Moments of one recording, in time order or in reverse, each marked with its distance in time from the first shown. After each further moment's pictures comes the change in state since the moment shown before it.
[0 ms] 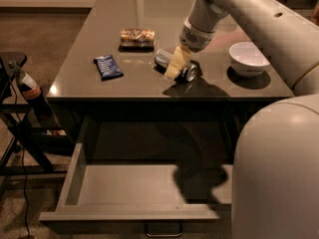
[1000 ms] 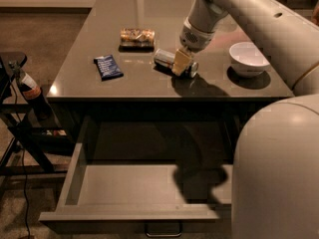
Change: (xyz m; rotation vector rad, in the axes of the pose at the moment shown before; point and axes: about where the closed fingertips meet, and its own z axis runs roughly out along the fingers) arm 0.000 0.000 0.000 0.000 0.000 0.000
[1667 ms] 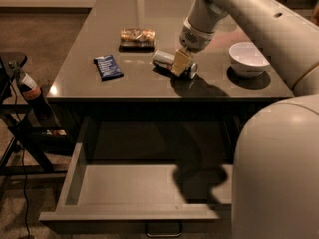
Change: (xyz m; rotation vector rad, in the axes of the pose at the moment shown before) arm 0.000 0.000 0.000 0.000 0.000 0.000
